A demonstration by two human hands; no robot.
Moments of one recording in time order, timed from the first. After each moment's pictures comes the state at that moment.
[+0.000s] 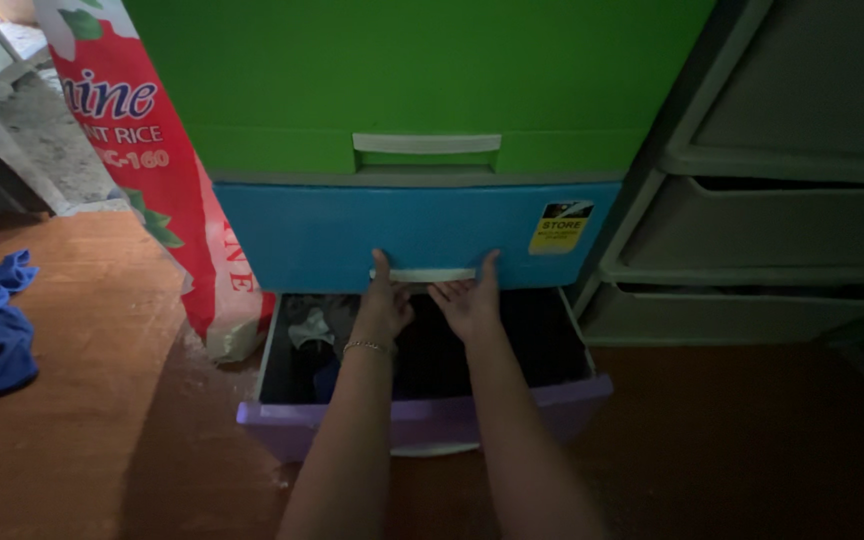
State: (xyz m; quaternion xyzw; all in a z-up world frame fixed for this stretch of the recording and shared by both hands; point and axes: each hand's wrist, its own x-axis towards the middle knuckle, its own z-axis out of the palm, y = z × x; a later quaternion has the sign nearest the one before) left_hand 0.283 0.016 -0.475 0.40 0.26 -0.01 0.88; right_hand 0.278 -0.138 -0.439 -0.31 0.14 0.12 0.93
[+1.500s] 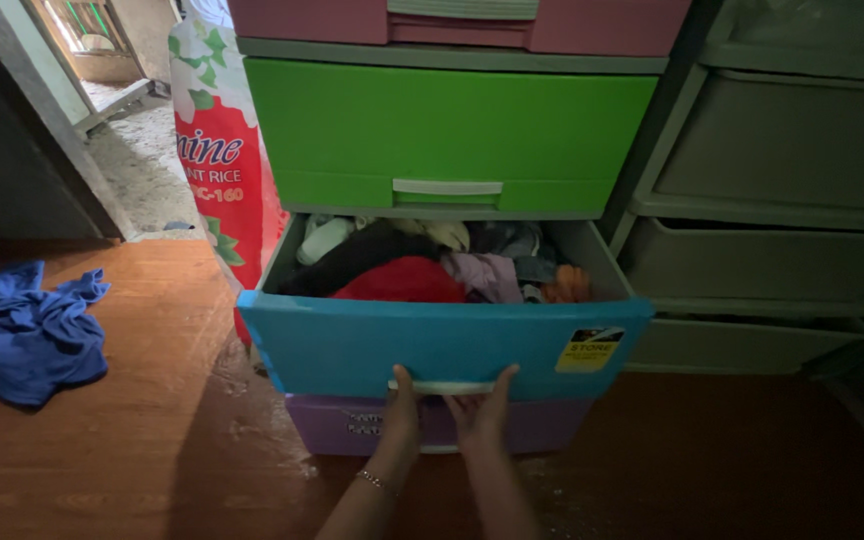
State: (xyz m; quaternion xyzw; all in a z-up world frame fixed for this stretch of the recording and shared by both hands) left_hand 0.068 -0.027 -0.487 0.50 0.18 0.00 0.84; right_hand 0.075 -0.151 -0.437 -0.35 0.21 0.04 0.91
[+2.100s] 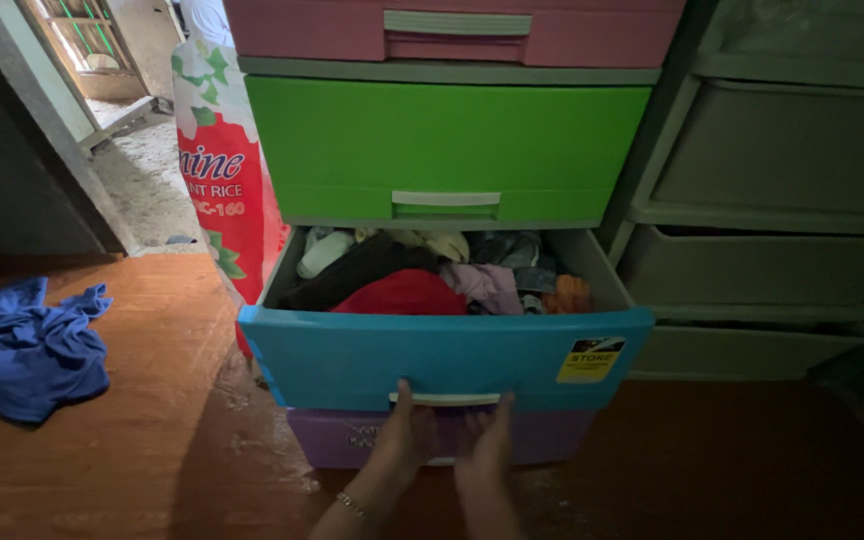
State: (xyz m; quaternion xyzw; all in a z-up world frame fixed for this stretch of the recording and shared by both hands) left_hand 0.030 -0.019 -0.439 0.46 0.14 -0.16 0.86; right_hand 0.034 -0.146 -0.410 -0.35 0.26 0.00 0.90
